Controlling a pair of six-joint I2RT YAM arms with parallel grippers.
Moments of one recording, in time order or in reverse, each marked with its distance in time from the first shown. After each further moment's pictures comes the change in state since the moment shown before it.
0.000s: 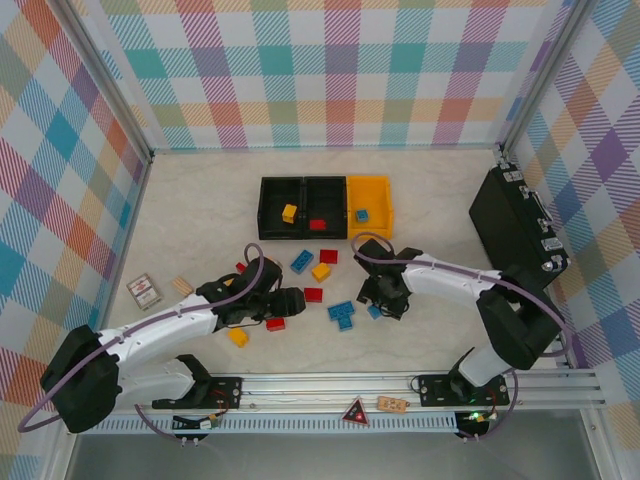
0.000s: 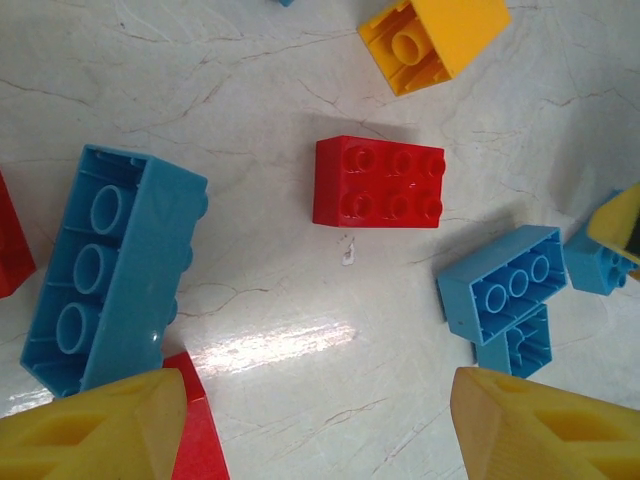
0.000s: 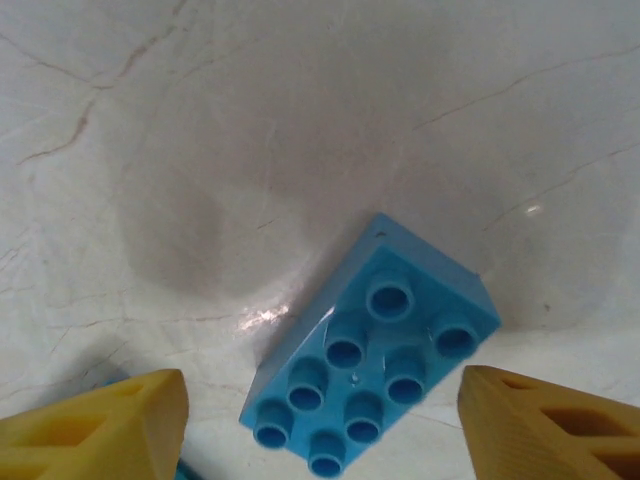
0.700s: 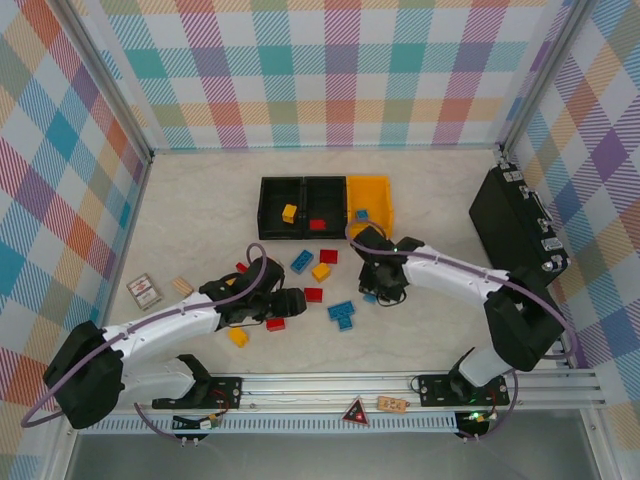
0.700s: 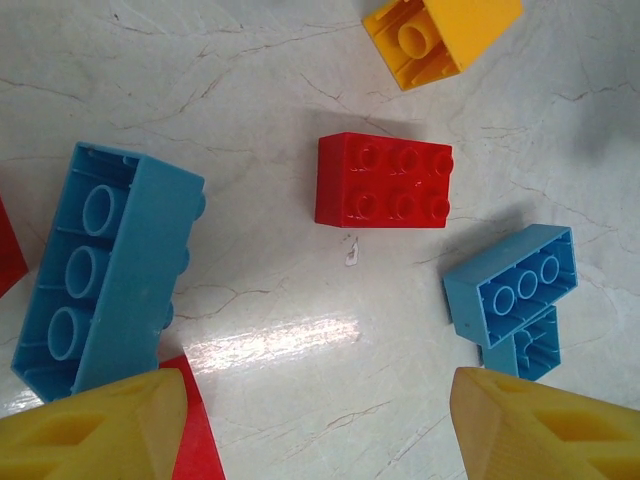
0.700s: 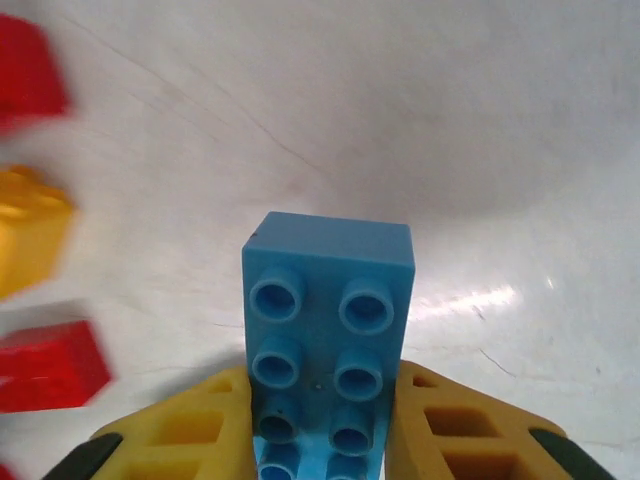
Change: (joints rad) left arm -0.002 0.031 0.010 0.002 0.000 0.000; right arm -0.032 -0.019 0.212 -0.066 0.060 -0.201
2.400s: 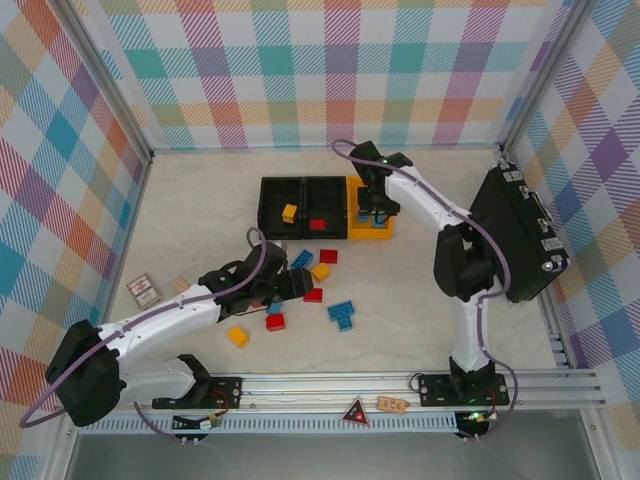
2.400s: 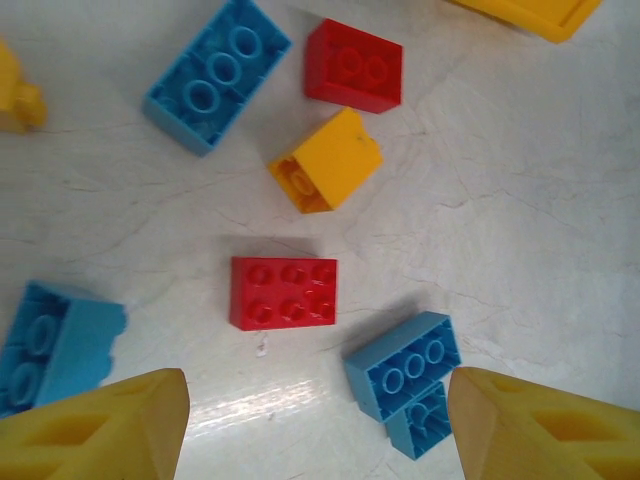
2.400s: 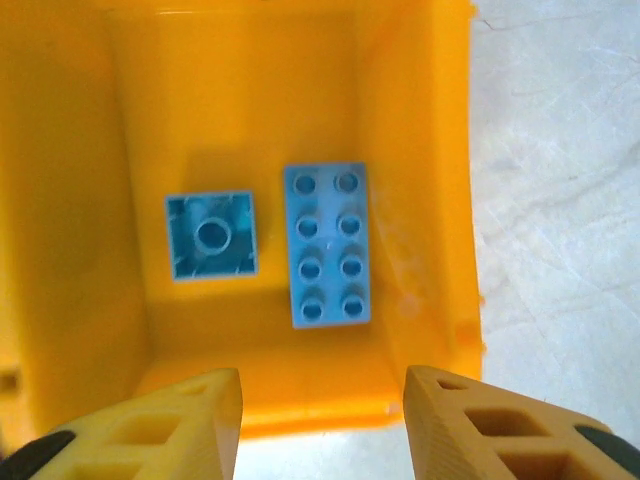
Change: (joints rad) left arm 0.000 0.002 0.114 0.014 -0.088 -0.022; right arm -0.223 0.510 0.760 -0.256 0.172 -0.503
